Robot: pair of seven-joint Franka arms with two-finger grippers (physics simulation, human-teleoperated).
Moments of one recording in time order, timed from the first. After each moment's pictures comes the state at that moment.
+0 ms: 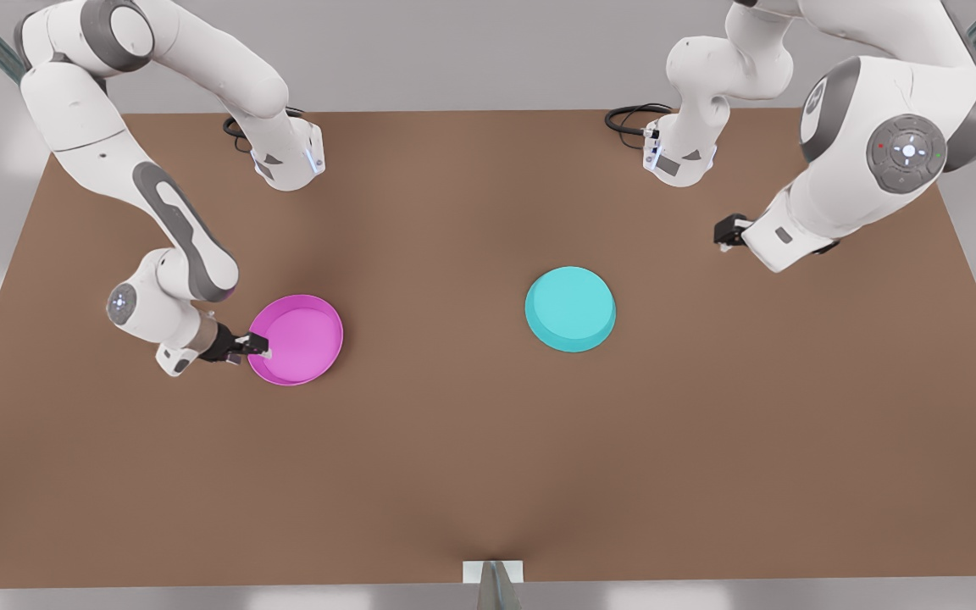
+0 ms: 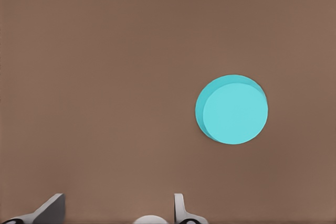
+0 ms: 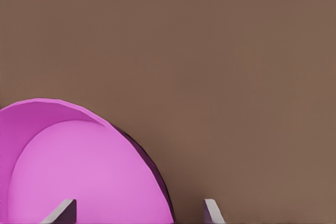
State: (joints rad) left arm -0.20 0.15 -0.03 -1.32 0.02 1.24 -0.08; right arm -0.73 0.50 0.66 -2.22 0.01 2.58 -0.23
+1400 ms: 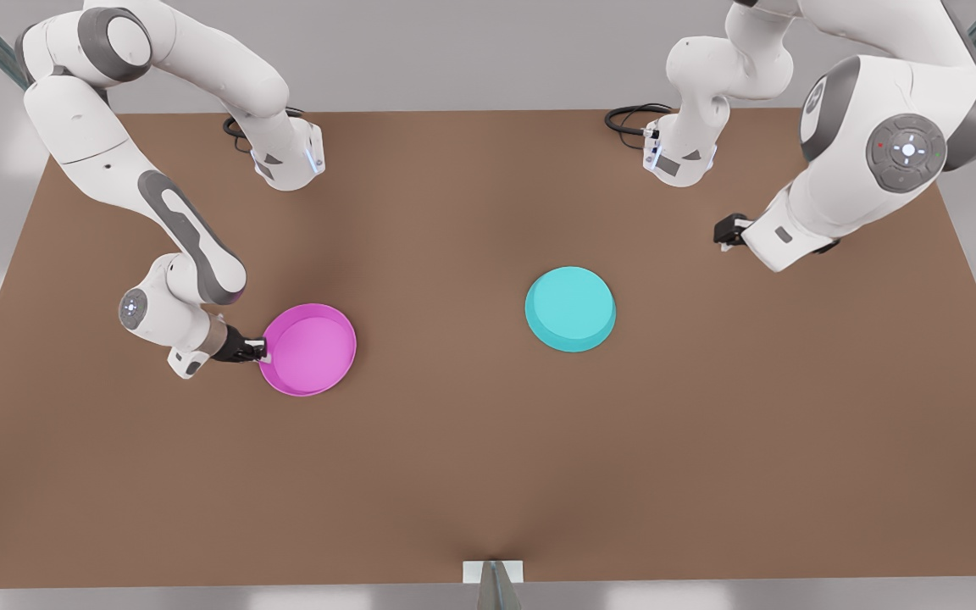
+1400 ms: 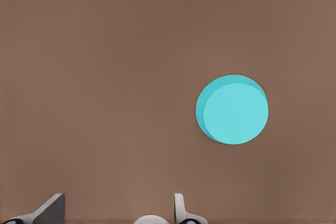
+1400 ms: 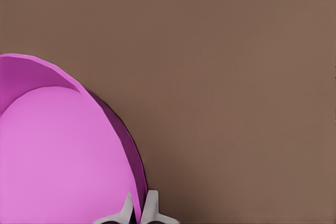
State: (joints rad) left arm -0.21 0.15 -0.03 -1.32 0.02 1.24 -0.08; right arm -0.73 0.55 0.65 -2.22 0.00 2.61 -0.24
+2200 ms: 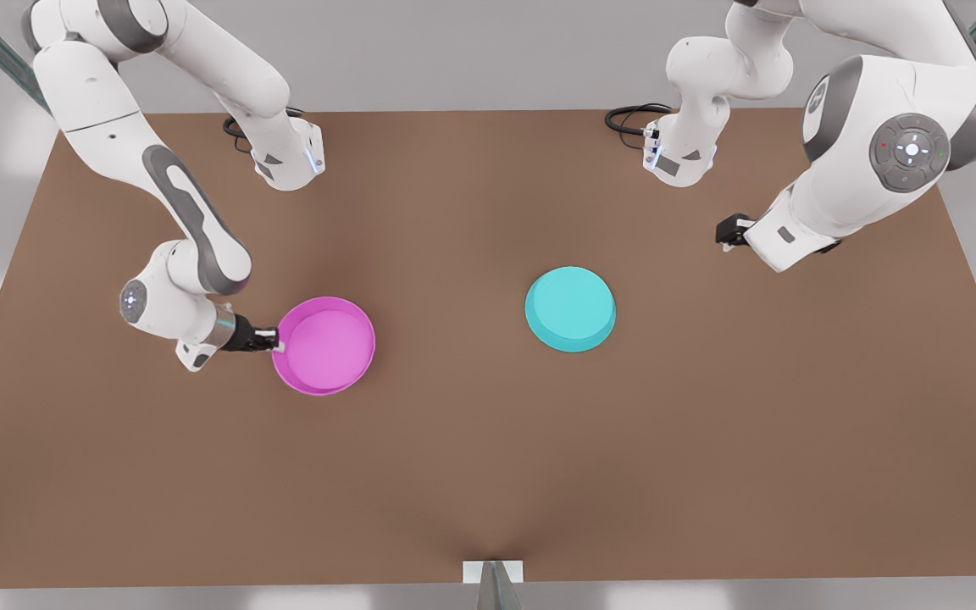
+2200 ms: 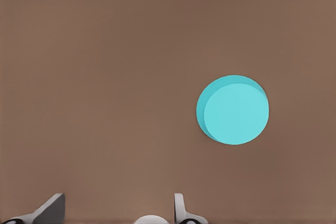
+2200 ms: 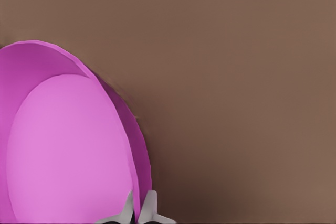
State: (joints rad) left arm -0.20 0.15 -0.03 -1.32 0.02 1.24 -0.08; right arm -0.70 0.41 0.73 -2.22 0.19 2.46 -0.20
